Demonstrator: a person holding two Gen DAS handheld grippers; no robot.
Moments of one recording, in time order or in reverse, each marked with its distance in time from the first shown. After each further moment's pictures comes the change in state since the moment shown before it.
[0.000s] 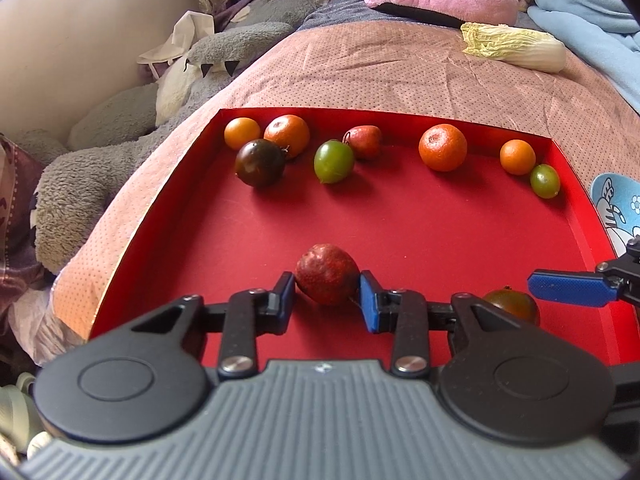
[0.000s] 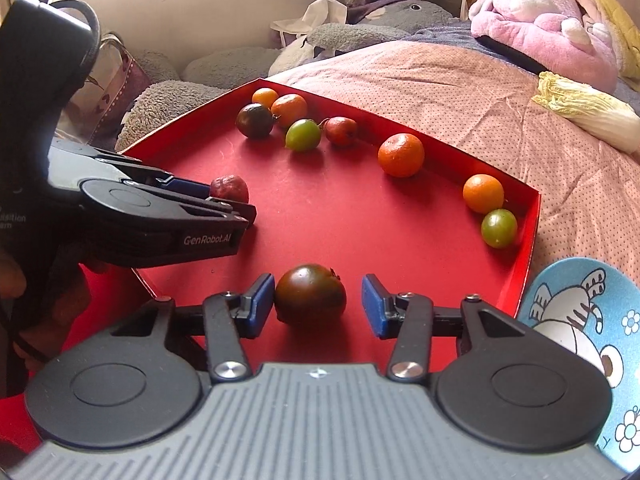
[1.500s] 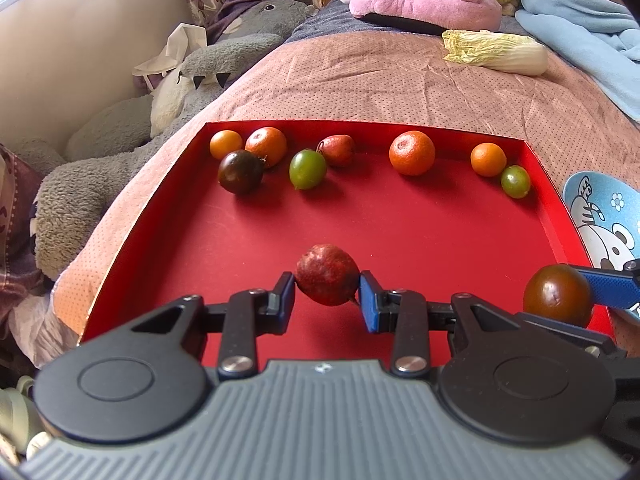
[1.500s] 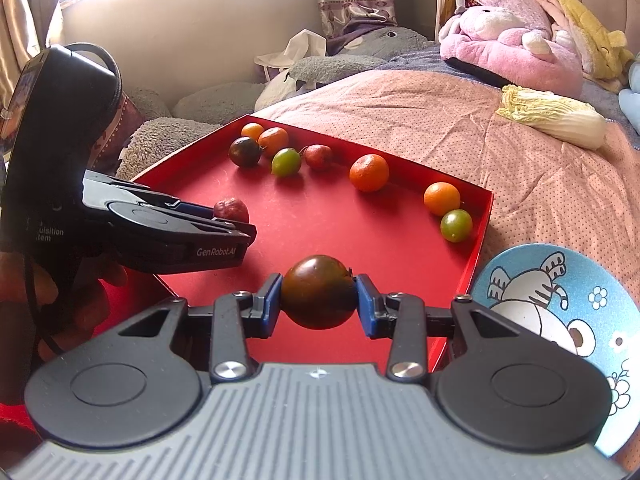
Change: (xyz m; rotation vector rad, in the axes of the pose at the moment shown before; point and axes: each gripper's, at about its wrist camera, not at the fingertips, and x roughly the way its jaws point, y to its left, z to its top) left arm -0.018 -0.017 -0.004 0.018 -0.027 -0.010; right arm -0.051 -0.010 -0.019 0.065 -0.109 -0.023
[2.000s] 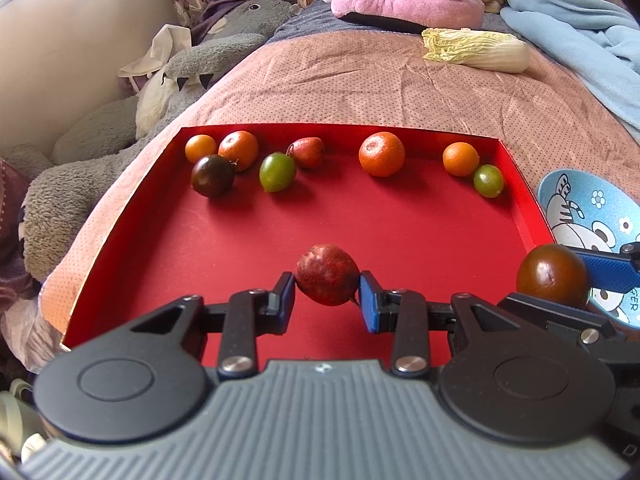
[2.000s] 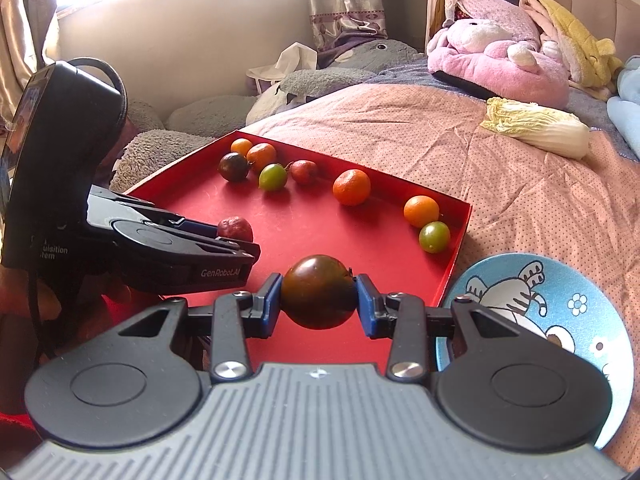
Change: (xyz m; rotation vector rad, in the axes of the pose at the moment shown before) left arm -0.005 -0.017 0.004 0.012 0.007 -0.040; right arm -0.017 -0.007 0.000 0.003 -0.040 -0.030
